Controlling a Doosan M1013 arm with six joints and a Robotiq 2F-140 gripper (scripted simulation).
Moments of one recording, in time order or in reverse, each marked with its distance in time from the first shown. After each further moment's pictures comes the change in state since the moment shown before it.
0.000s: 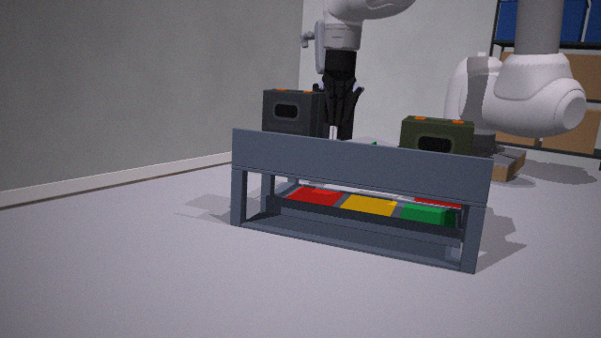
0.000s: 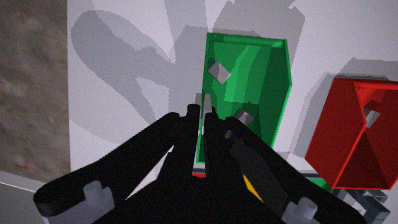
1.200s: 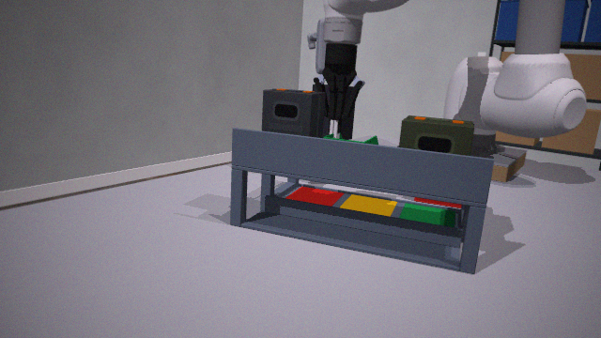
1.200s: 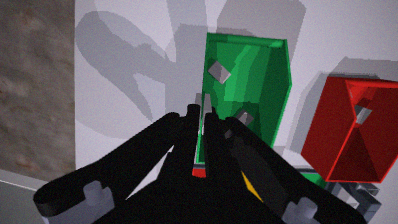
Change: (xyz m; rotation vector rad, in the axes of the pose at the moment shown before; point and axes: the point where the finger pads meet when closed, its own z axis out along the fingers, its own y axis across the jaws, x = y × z) arm 0.000 0.000 -0.014 0.000 0.000 0.000
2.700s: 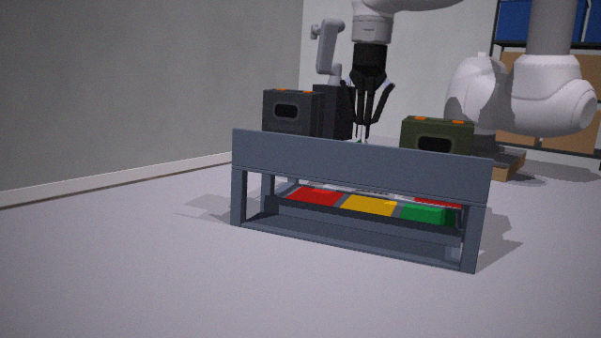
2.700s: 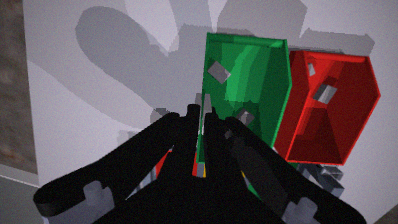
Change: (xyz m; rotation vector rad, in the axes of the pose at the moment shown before) arm -0.040 0.081 0.000 0.000 0.000 -0.034
